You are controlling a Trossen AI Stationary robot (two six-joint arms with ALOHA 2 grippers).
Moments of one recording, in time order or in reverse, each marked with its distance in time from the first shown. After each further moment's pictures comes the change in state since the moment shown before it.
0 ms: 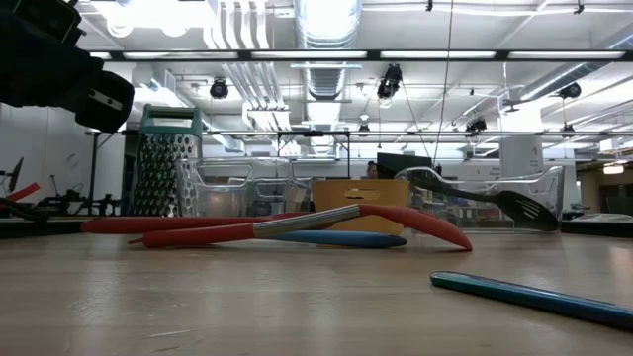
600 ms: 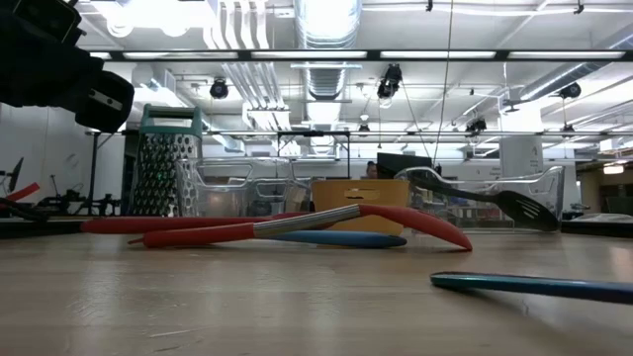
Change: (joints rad) left arm 0.000 0.000 0.000 0.000 0.000 0.000; right arm 0.000 0.000 0.058 0.009 0.052 -0.063
